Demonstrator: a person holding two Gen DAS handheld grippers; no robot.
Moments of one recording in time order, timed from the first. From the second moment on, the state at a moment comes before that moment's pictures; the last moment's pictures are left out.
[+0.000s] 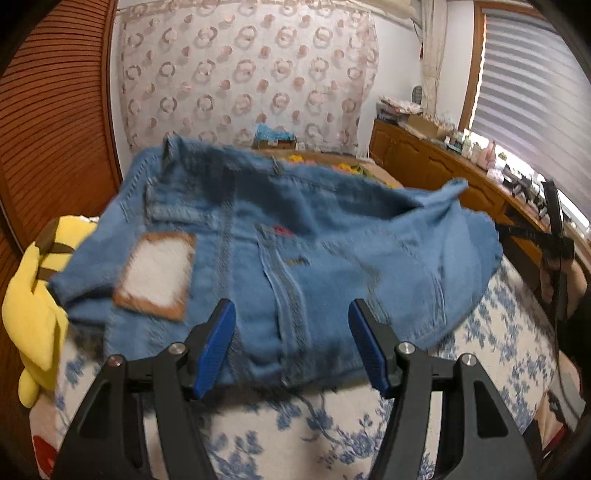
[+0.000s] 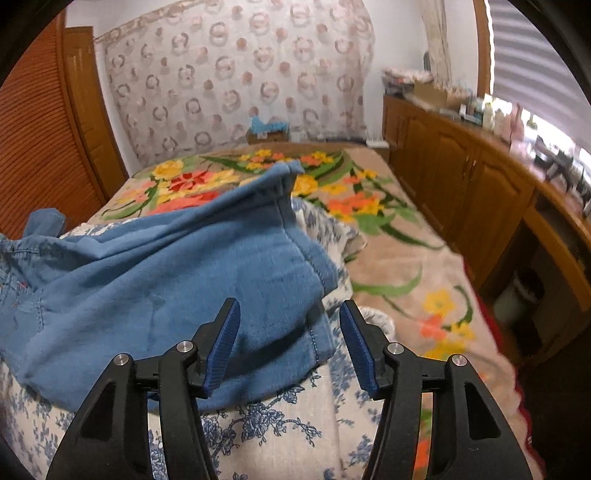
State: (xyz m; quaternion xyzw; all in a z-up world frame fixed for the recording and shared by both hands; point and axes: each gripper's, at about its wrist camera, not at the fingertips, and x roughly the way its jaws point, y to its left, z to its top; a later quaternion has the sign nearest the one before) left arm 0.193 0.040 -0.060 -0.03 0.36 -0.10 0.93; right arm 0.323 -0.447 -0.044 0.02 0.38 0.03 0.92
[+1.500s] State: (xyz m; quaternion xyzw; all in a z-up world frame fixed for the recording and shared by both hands) left arm 0.196 -0.001 -0.098 0.04 0.42 -0.09 0.90; right arm 0.313 -0.469 -0.060 0.13 0.42 0.05 0.90
